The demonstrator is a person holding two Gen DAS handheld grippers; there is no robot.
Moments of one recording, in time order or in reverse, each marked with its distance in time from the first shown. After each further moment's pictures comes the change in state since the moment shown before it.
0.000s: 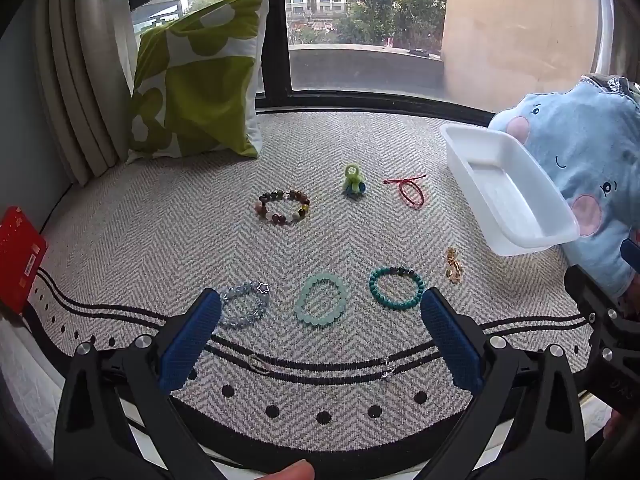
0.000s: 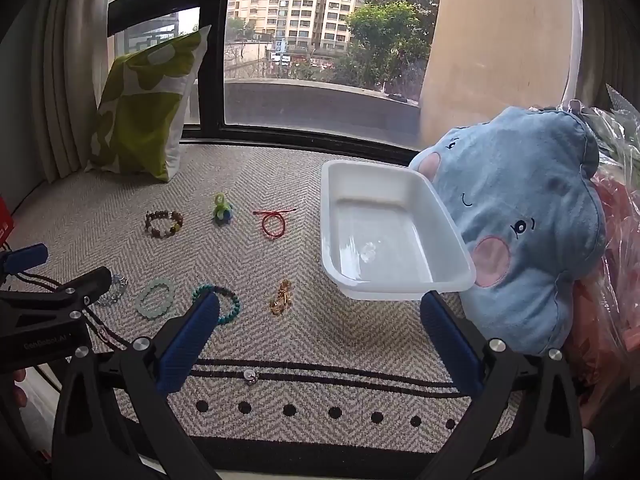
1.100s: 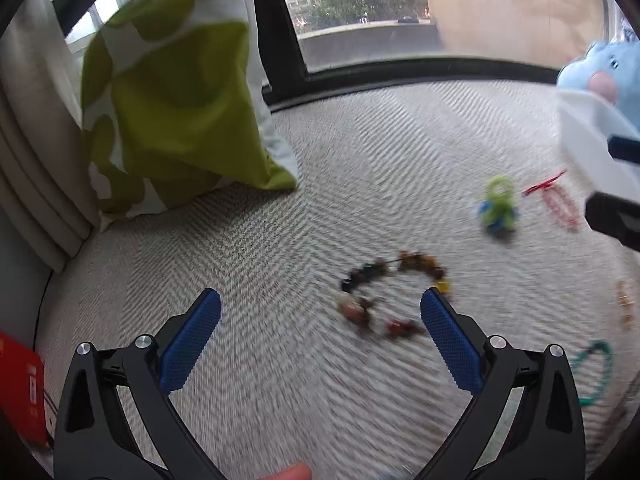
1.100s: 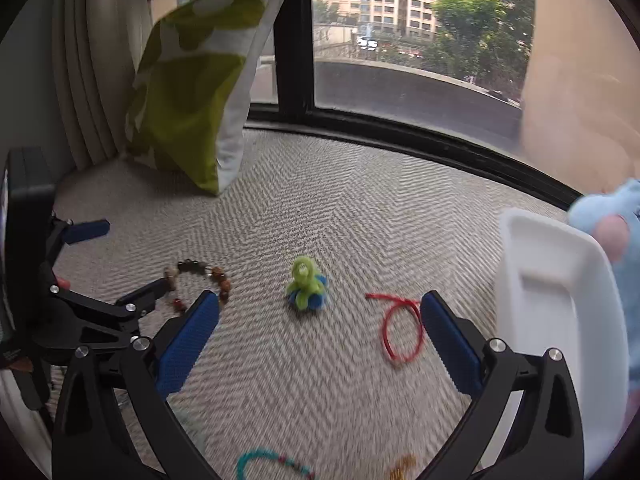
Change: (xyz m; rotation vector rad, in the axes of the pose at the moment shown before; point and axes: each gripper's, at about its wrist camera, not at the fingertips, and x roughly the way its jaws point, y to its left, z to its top) left arm 0.196 0.082 0.094 0.247 -0.010 0.105; right arm 0.216 0.103 0.101 -0.155 0.073 0.316
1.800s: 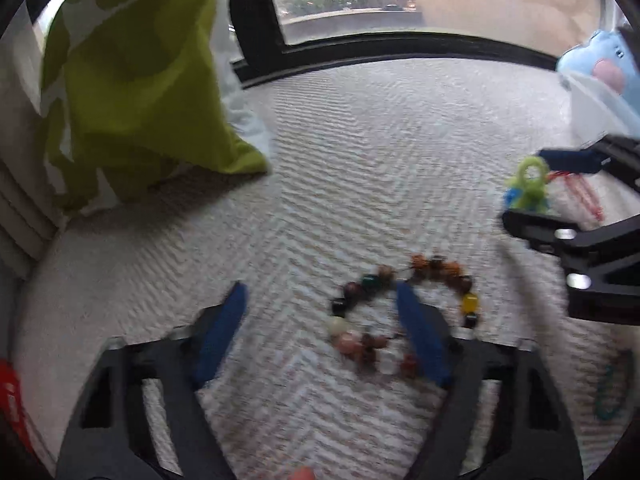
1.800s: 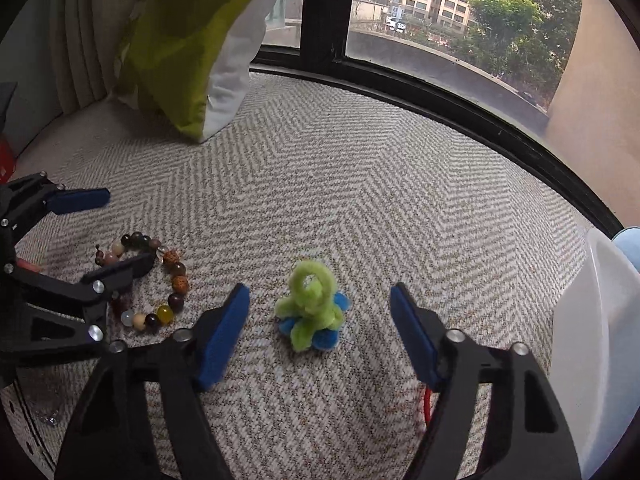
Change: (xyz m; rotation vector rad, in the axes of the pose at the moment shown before) left arm 0.045 -0.008 -0.009 -0.018 0.046 -0.142; right arm 0.095 0.012 0.005 -0.119 0.111 -0.003
